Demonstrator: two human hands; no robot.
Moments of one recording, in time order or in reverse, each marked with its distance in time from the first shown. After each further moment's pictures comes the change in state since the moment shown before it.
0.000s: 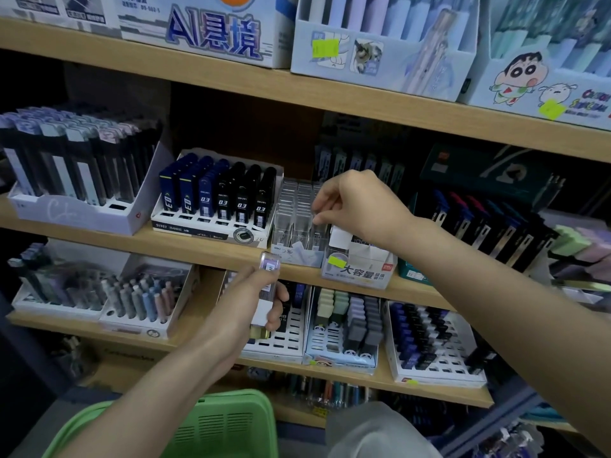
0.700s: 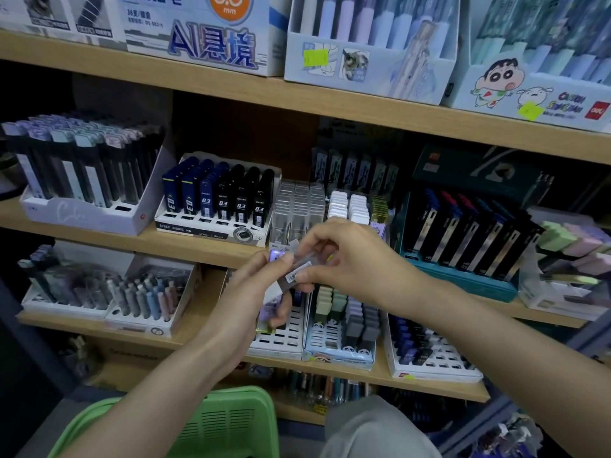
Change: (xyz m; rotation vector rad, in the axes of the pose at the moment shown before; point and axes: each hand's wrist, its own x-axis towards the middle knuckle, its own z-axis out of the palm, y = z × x) left_hand -0.029 0.014 0.013 -0.020 -0.126 0.156; right_hand -0.070 -0.031 0.008 0.256 -0.092 -0.033
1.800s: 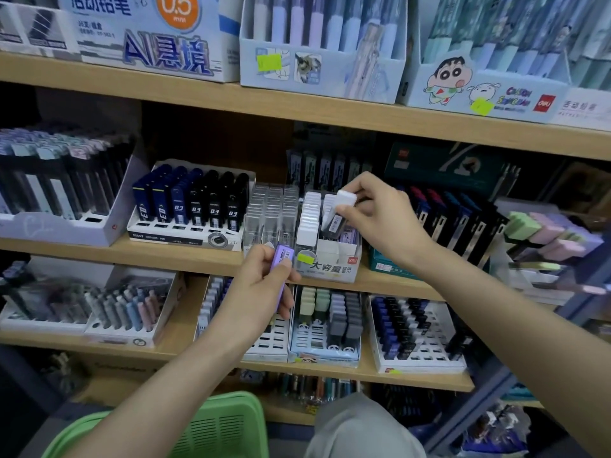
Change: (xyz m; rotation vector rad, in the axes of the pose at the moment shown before) left_hand 0.003 0.005 0.038 0.369 0.076 0.065; right_hand 0.006 0.060 -0.041 0.072 0.412 0.097
